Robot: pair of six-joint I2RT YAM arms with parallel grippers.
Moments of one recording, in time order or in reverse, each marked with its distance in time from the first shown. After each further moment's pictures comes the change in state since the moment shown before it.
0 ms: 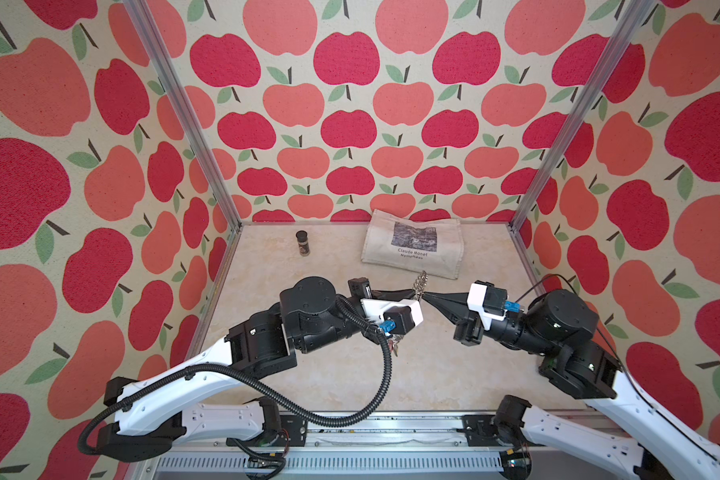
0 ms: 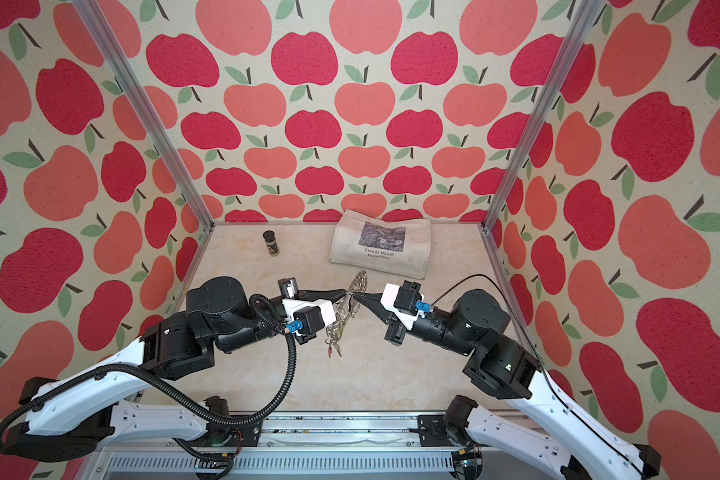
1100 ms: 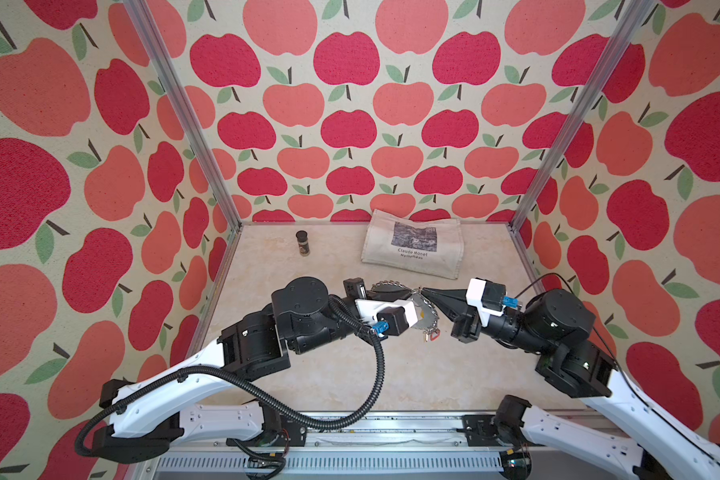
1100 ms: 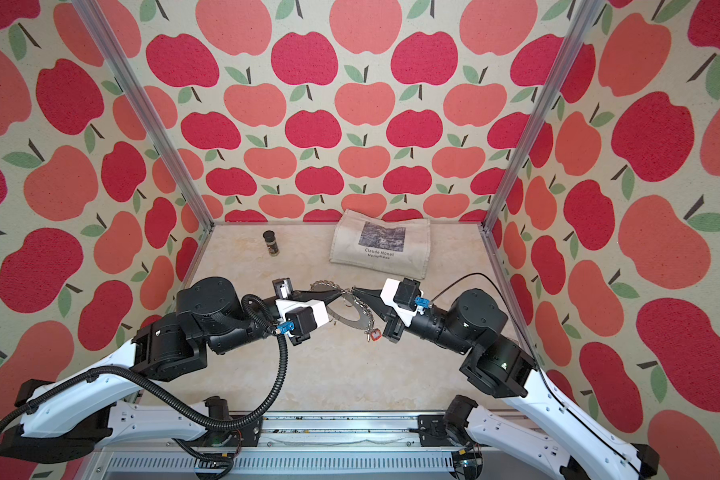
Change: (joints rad) left arm -0.002 -0.027 0.000 -0.011 0.011 -0.003; right arm -0.016 0.017 -0.009 0.036 0.006 0.043
